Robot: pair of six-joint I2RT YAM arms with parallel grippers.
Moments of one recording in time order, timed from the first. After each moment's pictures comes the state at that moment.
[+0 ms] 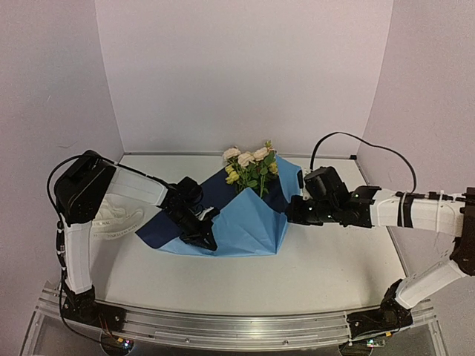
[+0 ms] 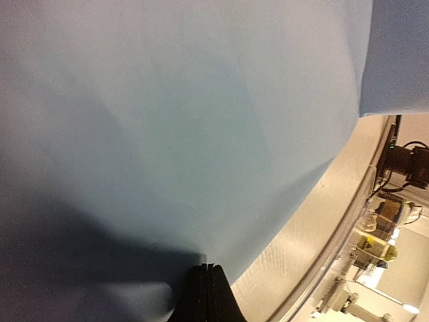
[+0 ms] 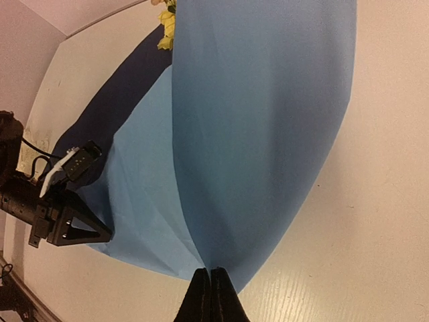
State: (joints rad) left arm -0.67 2.03 1.22 -0.44 0.68 -0.37; right arm 0.80 1.40 0.91 -0.26 0.15 0.70
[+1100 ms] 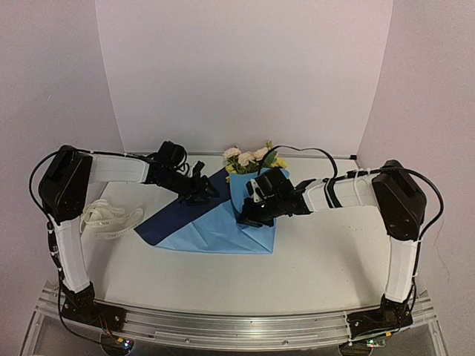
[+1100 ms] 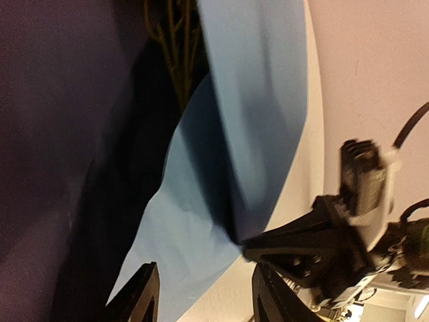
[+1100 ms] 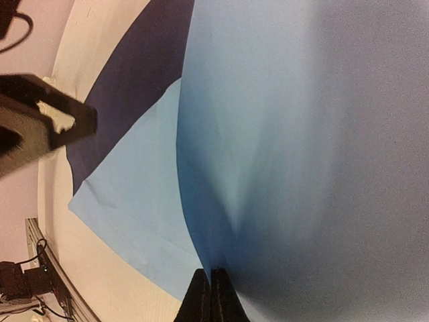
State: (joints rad) left arm -0.52 1.94 1.32 -0.23 0.68 -0.64; right arm 0.80 1.99 1.30 -0.13 -0.23 0.74
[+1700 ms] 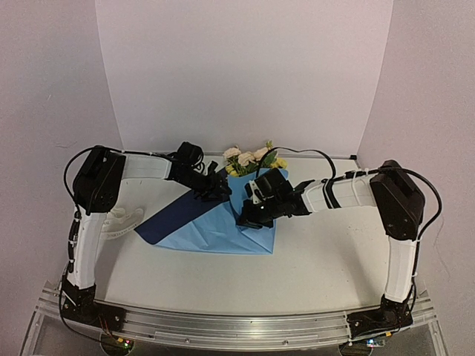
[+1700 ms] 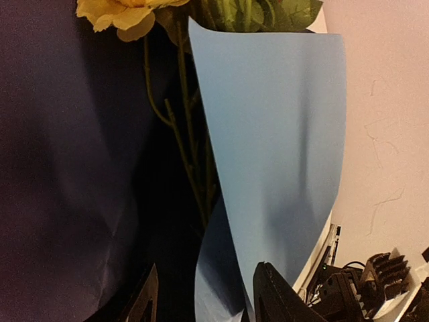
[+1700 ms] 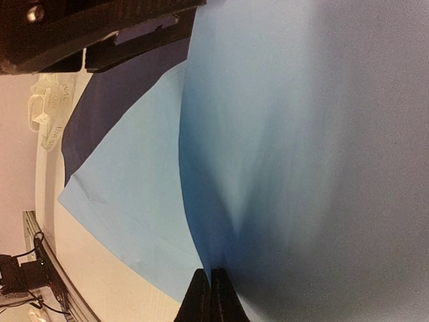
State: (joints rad) left arm -0.53 2.27 1.68 -0.27 0.68 -0.65; right arm 0.80 2.01 1.30 -0.13 -0.25 0.72
